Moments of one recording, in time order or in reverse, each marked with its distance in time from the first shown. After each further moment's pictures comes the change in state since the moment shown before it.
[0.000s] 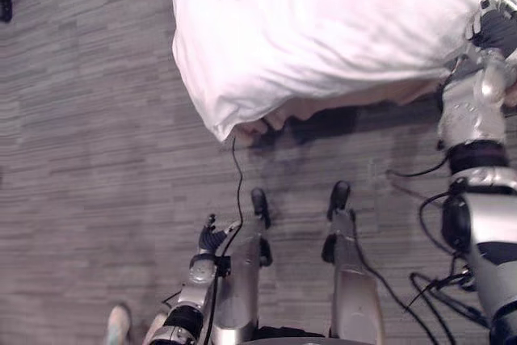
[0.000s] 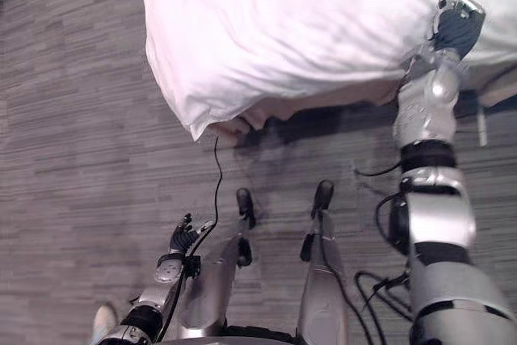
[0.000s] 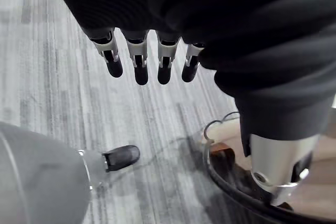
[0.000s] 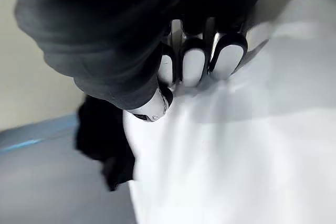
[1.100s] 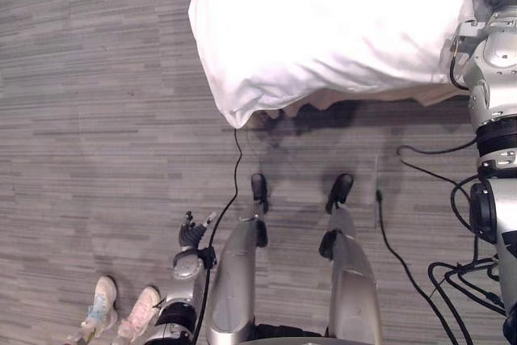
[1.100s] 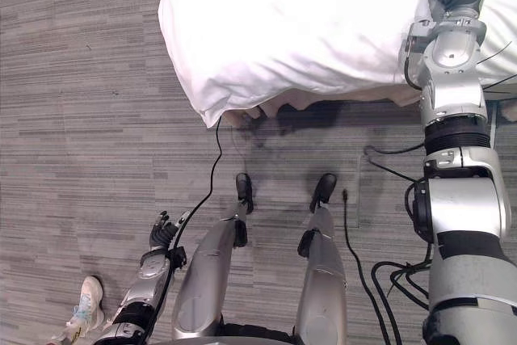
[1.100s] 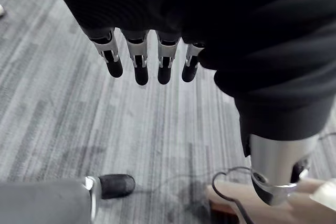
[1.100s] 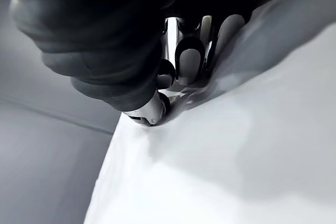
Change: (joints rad) left arm -0.013 -0.014 0.202 -0.046 -0.015 0.005 0.016; right arm -0.037 0.029 0.114 -0.137 -0.362 0.117 -0.022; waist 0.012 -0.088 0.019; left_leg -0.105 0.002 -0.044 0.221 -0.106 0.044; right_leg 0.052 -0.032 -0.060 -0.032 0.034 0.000
